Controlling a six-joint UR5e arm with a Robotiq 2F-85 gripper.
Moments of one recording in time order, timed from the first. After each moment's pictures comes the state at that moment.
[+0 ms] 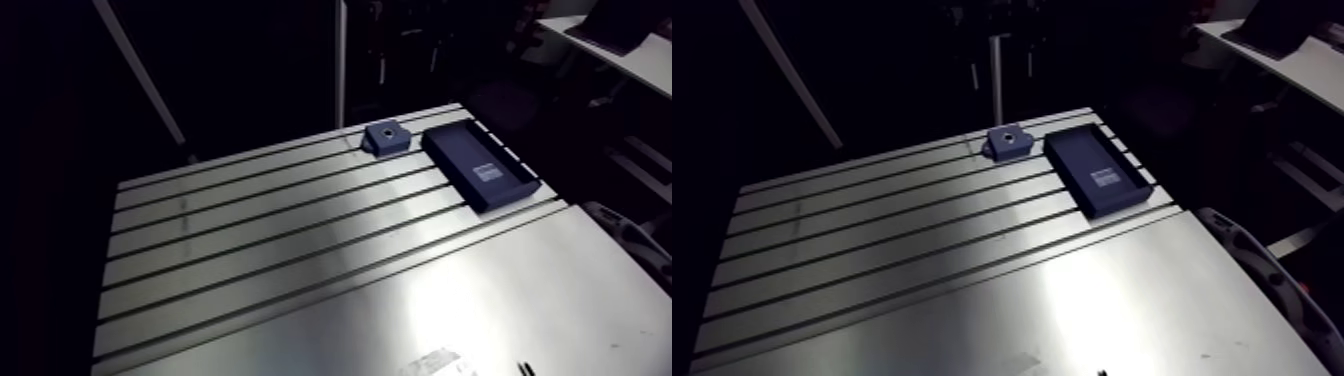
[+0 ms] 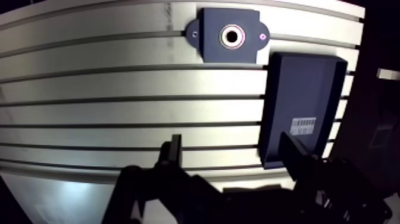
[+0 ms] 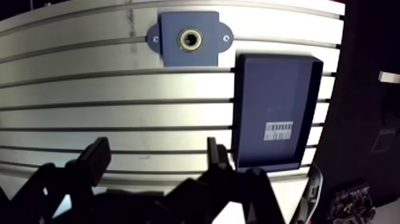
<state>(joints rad) -0.37 -1.15 1.42 -1.73 -1.65 -1.94</state>
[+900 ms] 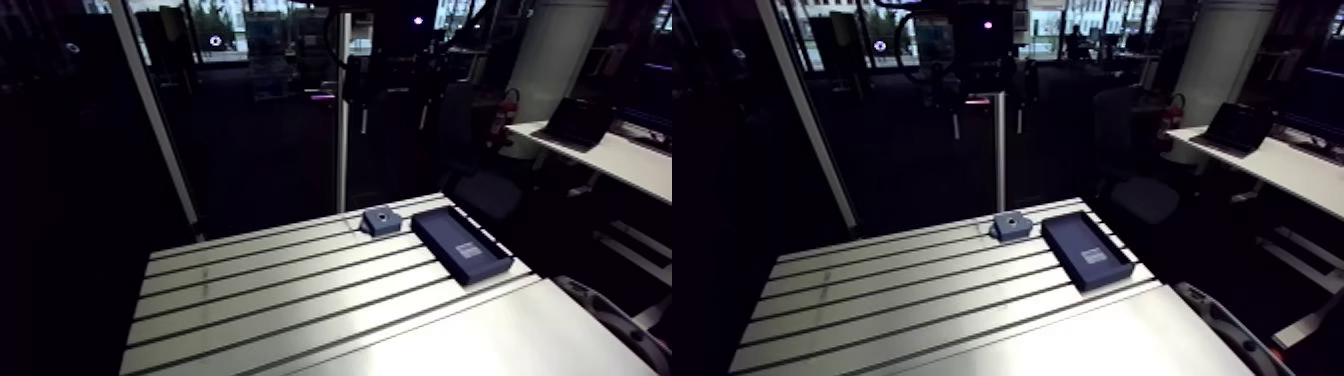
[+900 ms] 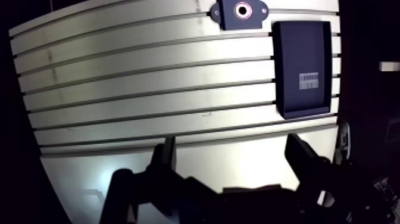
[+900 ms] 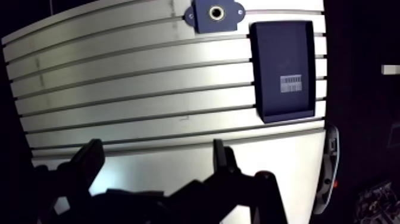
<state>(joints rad) -0.35 -1.47 1.54 -1.67 -1.57 -1.82</state>
